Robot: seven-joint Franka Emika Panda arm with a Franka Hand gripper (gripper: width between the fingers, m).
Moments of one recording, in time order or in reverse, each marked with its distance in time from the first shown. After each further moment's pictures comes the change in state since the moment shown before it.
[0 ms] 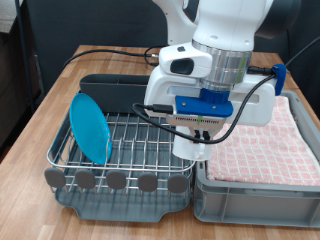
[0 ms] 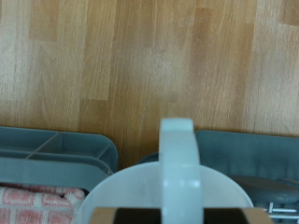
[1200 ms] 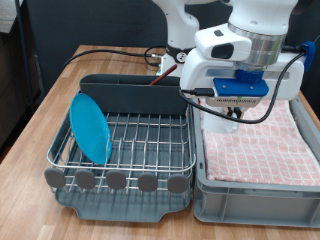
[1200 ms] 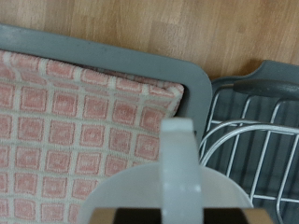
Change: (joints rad) arm 0.054 -0.122 0.043 -0.095 -0.009 -0.146 0.018
